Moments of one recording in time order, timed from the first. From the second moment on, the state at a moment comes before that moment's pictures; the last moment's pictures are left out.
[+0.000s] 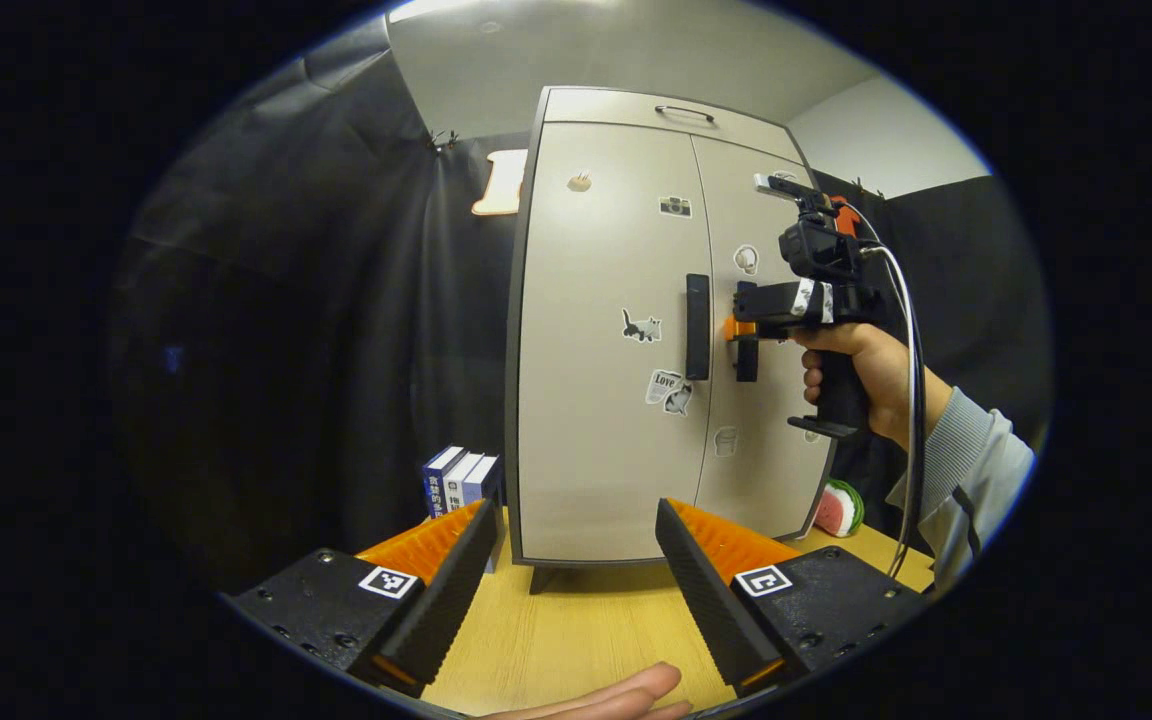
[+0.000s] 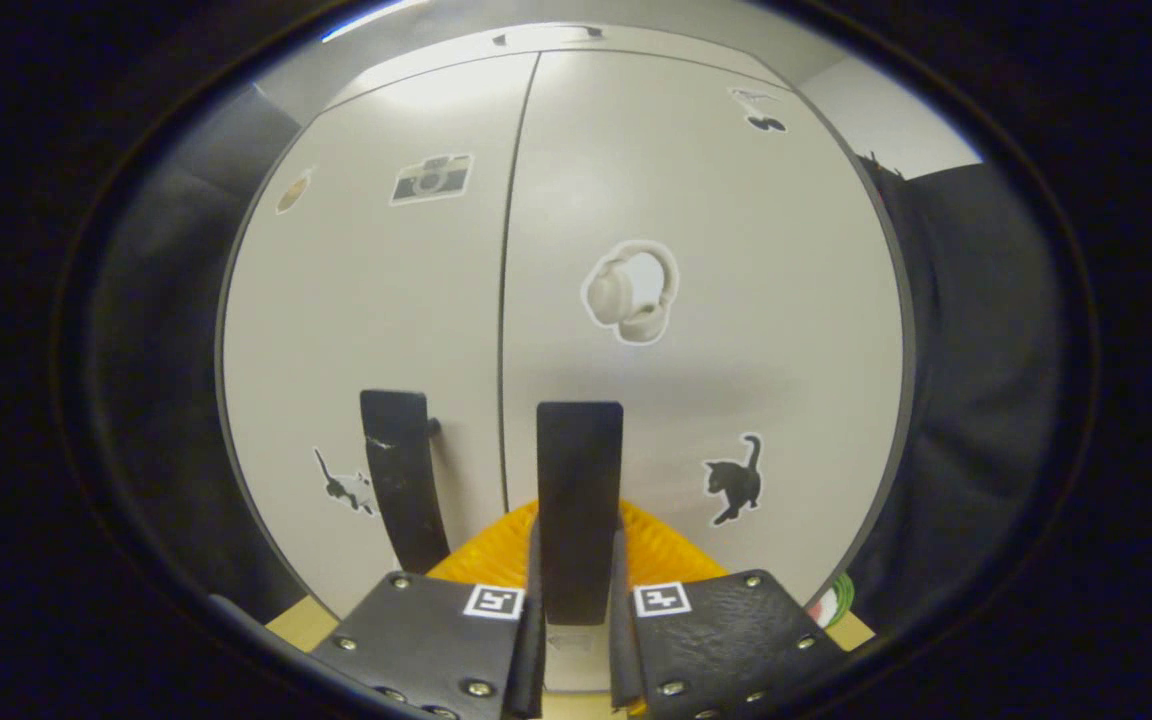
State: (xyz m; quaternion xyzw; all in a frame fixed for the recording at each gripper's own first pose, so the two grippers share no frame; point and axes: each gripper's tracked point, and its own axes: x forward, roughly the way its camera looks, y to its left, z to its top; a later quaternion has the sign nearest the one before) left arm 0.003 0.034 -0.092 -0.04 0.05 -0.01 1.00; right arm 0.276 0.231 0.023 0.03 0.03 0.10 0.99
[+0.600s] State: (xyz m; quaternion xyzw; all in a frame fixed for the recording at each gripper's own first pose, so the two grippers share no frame) left arm -0.018 0.040 -0.083 -0.04 0.05 0.01 1.00; right arm 0.258 0.227 0.025 0.04 0.04 0.16 0.99
